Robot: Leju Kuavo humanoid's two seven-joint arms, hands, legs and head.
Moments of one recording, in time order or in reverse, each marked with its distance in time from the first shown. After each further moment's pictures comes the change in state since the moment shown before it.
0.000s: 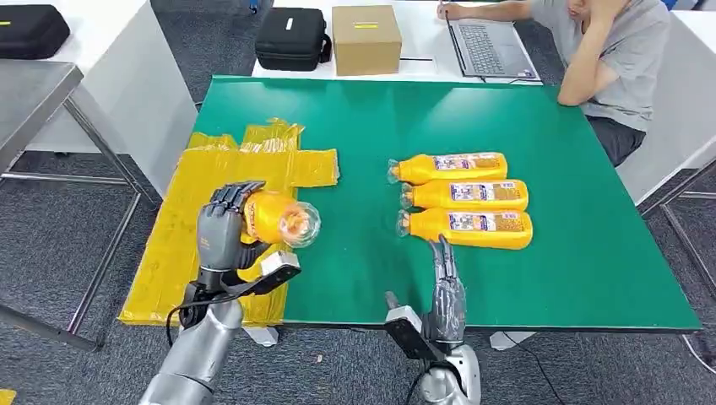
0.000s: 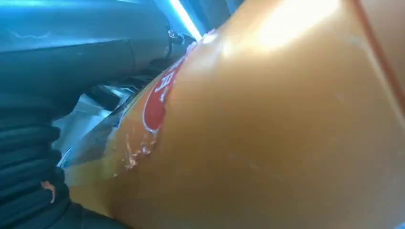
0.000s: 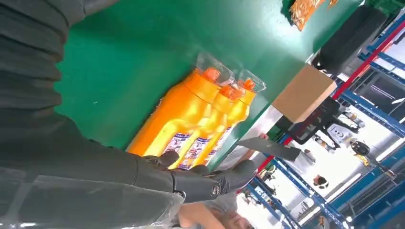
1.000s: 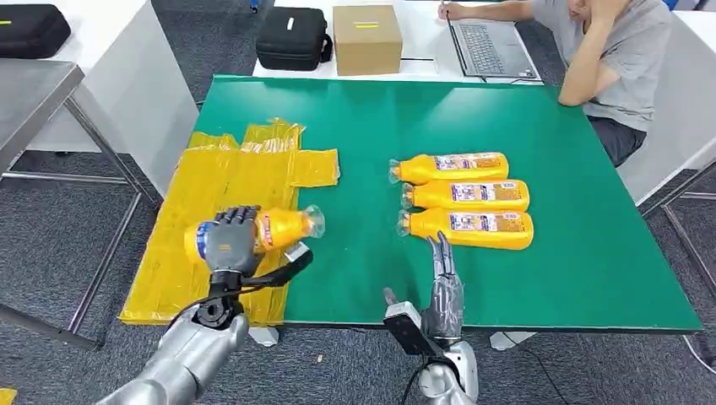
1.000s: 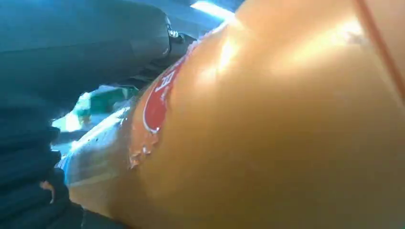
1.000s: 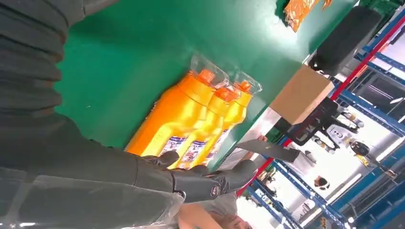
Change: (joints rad) left arm -0.140 0.170 -0.469 0.390 -0.425 -0.010 0.991; right arm -0.018 0.000 0.014 0.014 -0.031 0.000 0.000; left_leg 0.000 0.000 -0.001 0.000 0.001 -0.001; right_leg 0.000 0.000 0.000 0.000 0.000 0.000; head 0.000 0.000
